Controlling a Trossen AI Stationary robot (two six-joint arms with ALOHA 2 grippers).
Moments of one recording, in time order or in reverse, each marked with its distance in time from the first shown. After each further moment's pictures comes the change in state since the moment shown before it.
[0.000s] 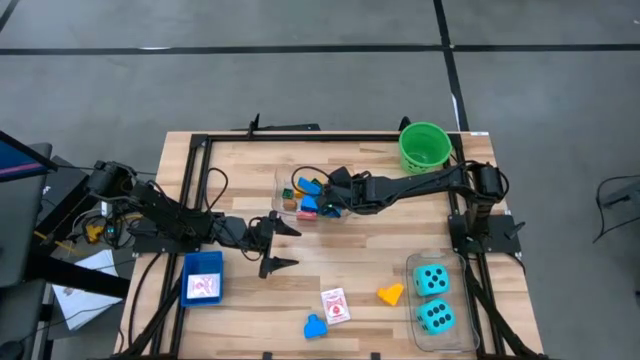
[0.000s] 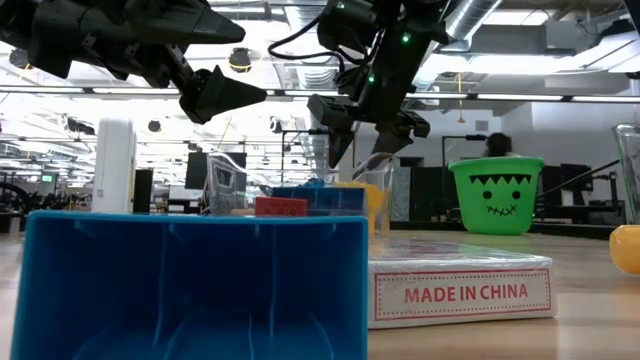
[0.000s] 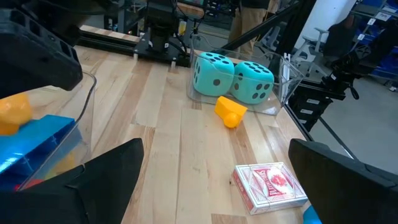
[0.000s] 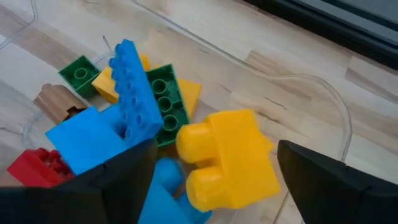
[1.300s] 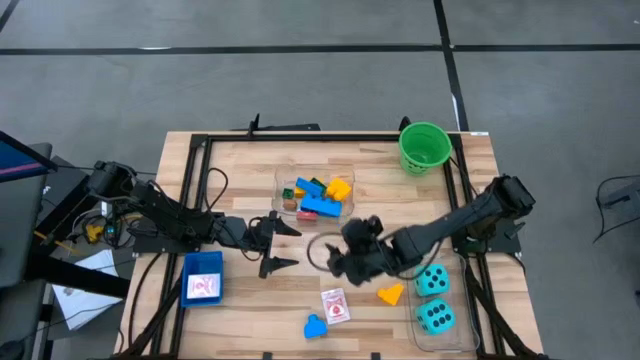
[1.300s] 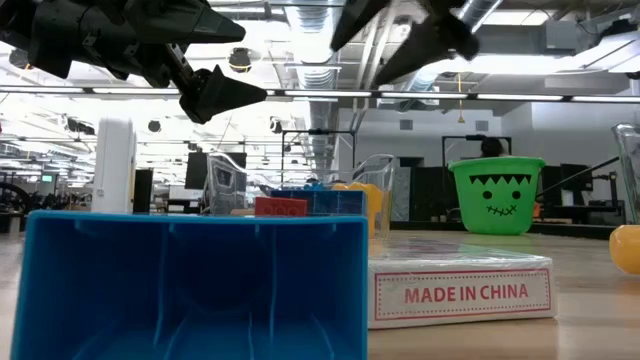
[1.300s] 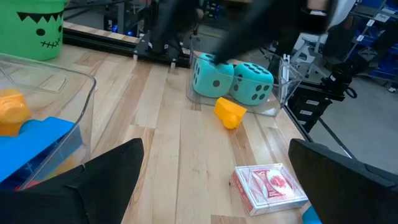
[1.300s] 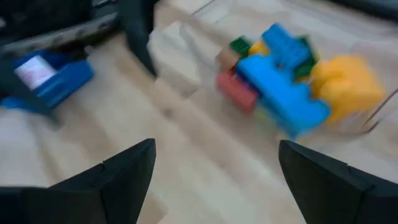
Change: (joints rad) left arm 0.000 0.000 0.000 0.004 0.000 0.000; right arm 0.466 -0.150 0.001 -0.016 0.144 0.191
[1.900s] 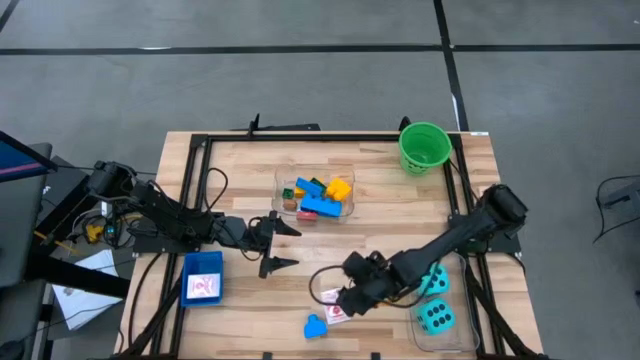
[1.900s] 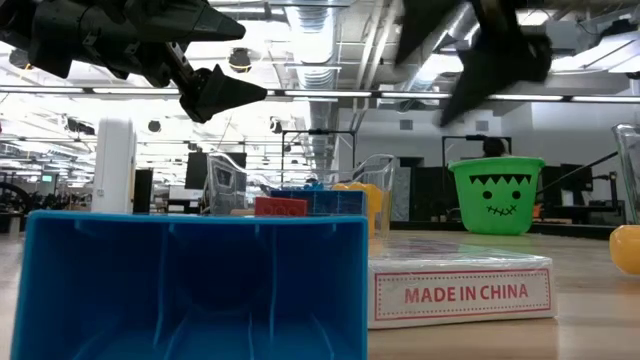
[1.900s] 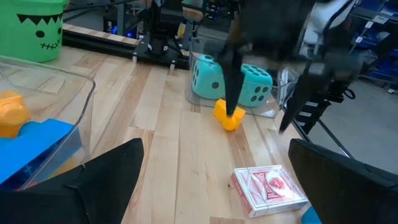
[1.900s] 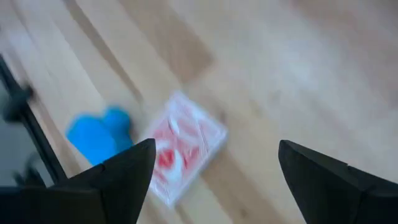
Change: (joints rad) left arm 0.000 0.000 0.000 0.005 0.000 0.000; right arm 0.109 0.108 0.015 -0.059 -0.420 0.163
